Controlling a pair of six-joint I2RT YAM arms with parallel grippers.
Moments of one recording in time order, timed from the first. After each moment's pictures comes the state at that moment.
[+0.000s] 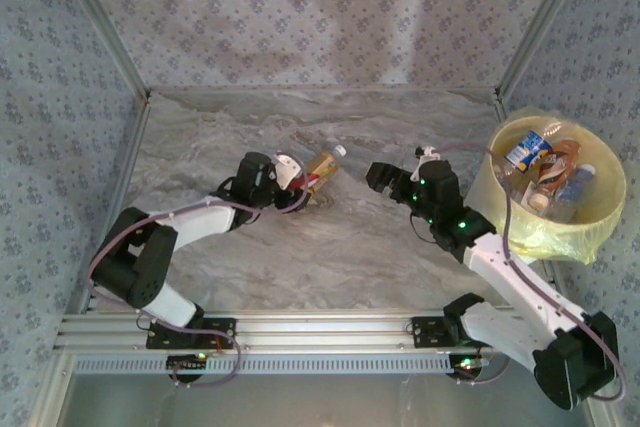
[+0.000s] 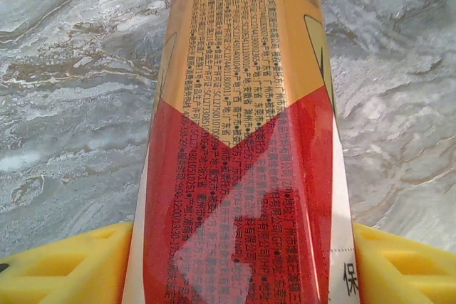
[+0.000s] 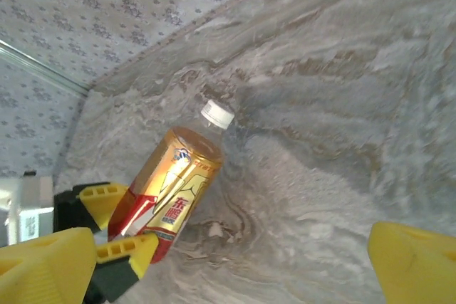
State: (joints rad) left arm -0.56 1.52 0.74 0.20 0.23 0.11; right arm 0.48 0.98 0.66 -0.12 -0.01 0.75
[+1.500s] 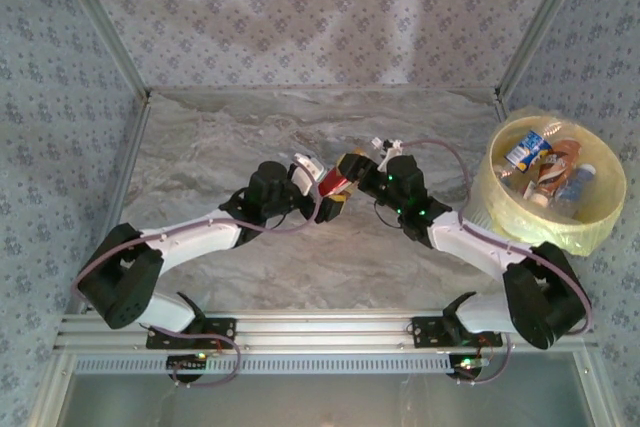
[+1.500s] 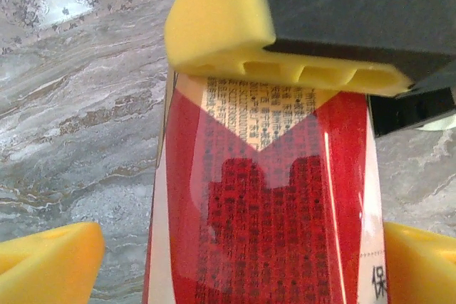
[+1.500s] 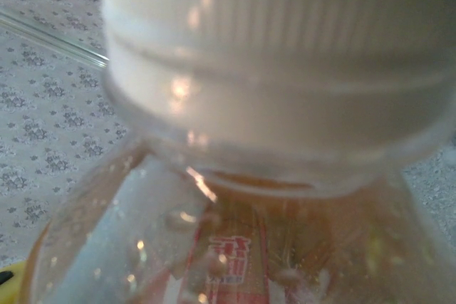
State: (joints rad) left arm -0.76 1.42 0.74 0.35 0.26 -0.04; right arm 0.58 1.28 0.68 0.33 -0.08 0.95
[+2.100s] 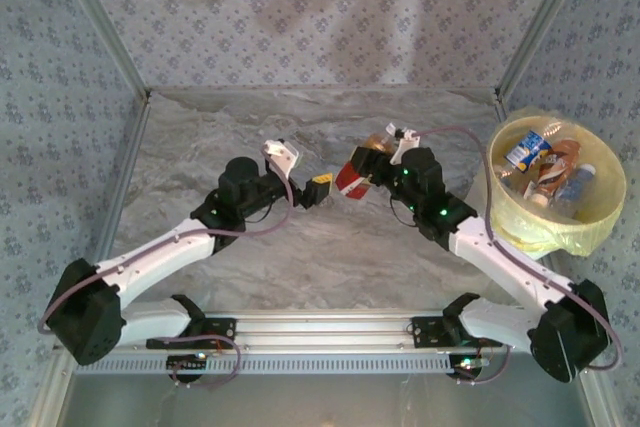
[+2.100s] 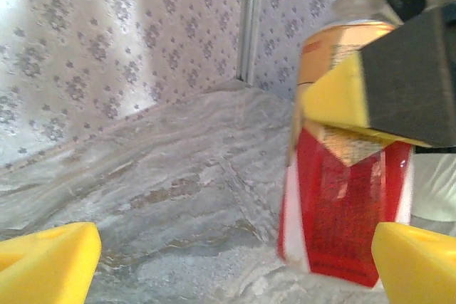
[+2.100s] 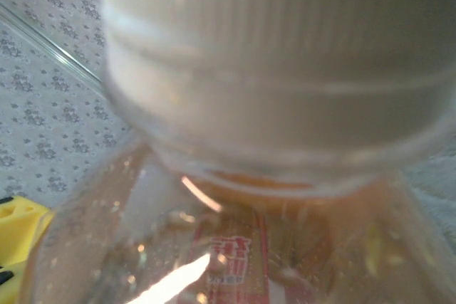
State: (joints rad) left arm -0.72 1.18 0.74 0.34 0.15 -0.07; right arm 0.59 1.07 0.80 0.01 0.08 0.63
